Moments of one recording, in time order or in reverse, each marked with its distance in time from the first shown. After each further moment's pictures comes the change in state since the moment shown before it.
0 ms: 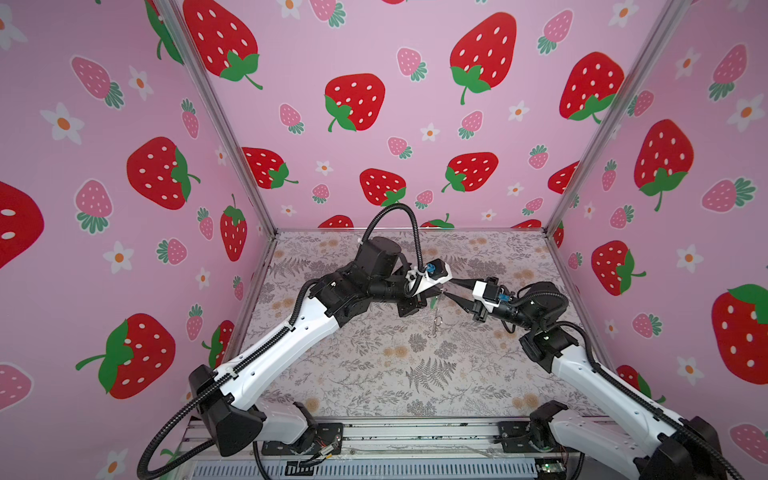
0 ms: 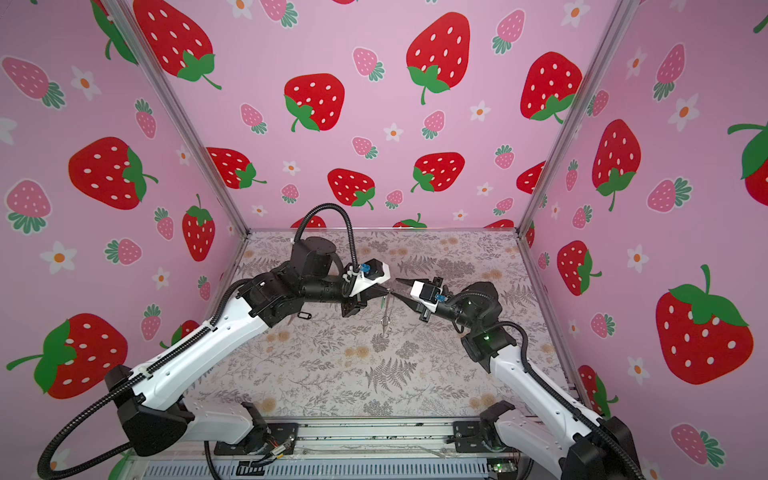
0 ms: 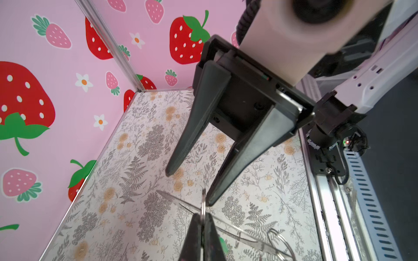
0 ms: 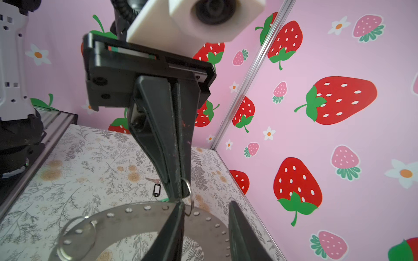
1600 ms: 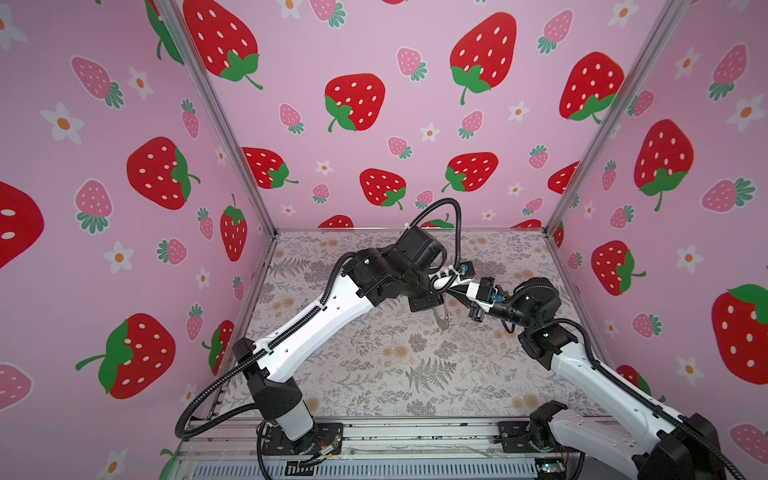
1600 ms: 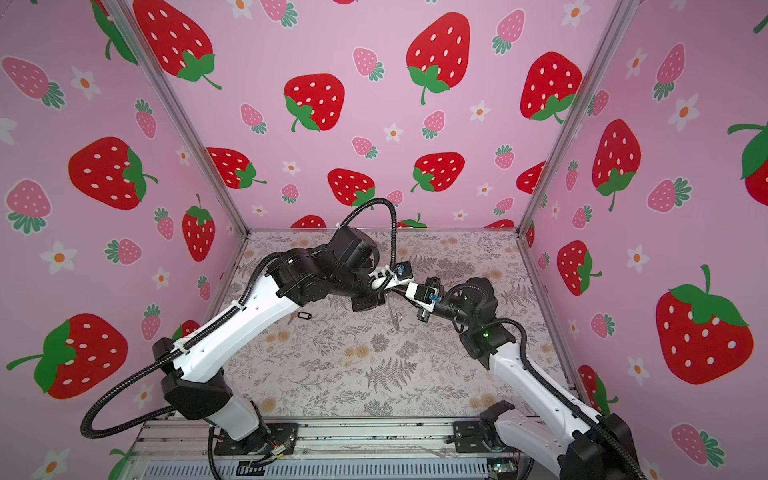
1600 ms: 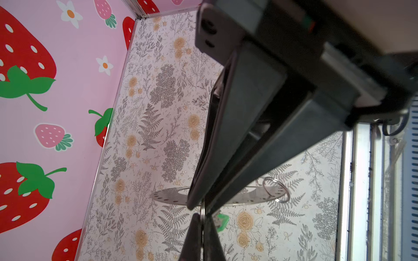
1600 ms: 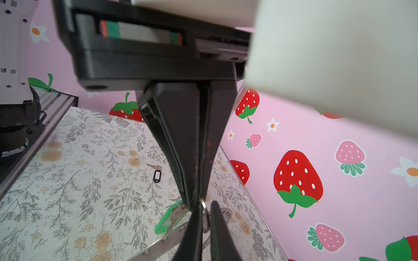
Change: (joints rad) left arm -0.131 0.255 0.436 -0.454 -0.345 0.053; right arm 0.000 0.027 0.031 -0.088 -0.022 -0.079
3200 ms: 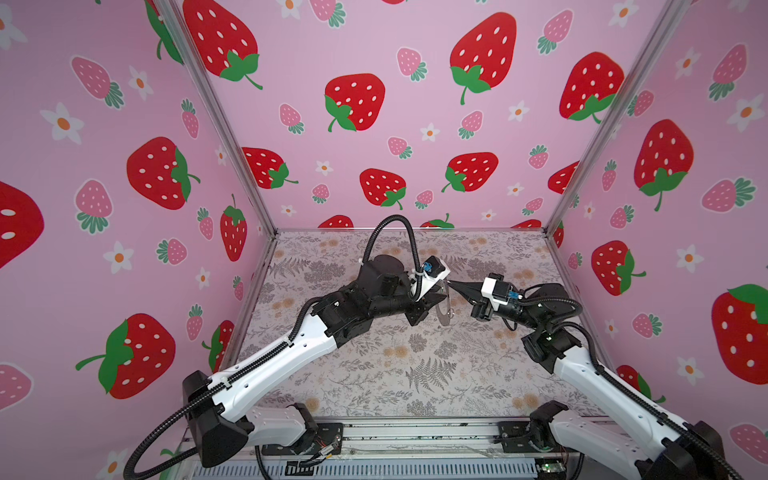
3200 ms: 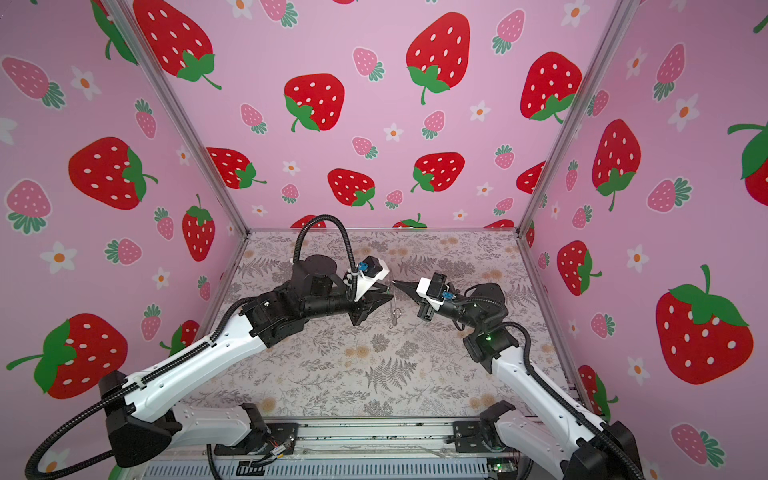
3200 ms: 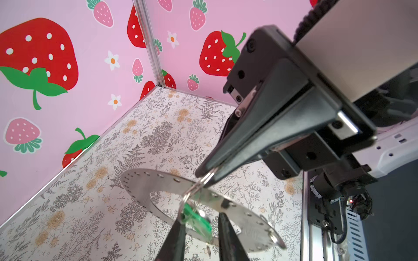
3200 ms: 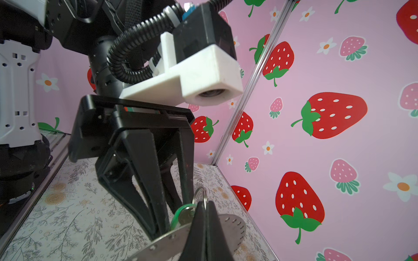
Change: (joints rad) left arm 0.043 -0.368 -0.665 0.740 0.175 -0.425; right arm 0.000 -0.039 -0.022 0.192 -0.008 0.212
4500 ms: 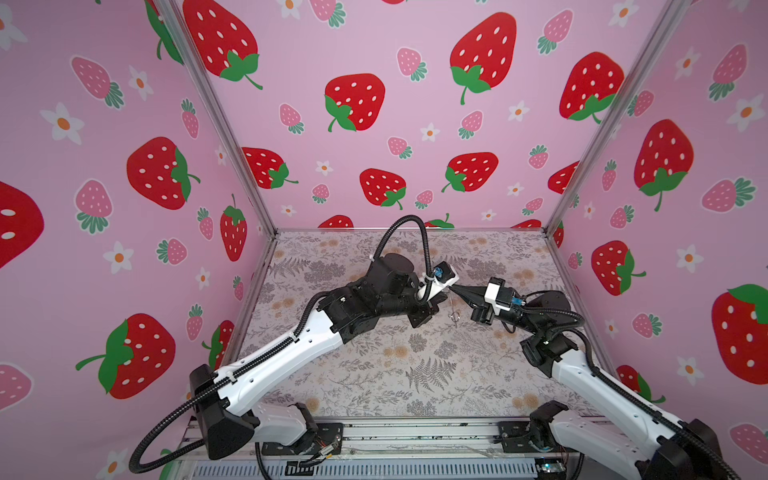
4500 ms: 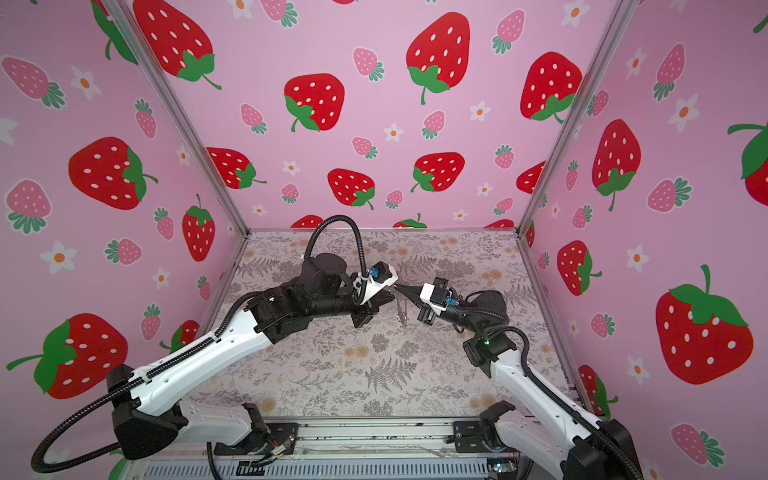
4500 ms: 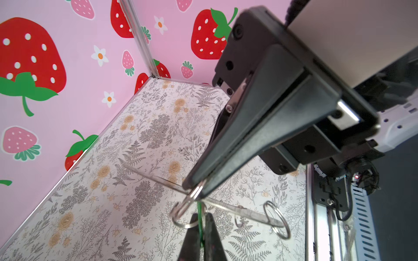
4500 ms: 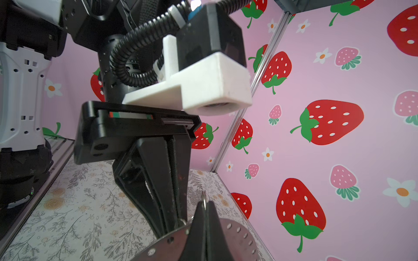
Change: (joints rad) left arm -0.023 0.057 0.091 -0.136 0.010 0.116; right arm -0.003 -0.004 -0.066 0.130 -0.015 0.036
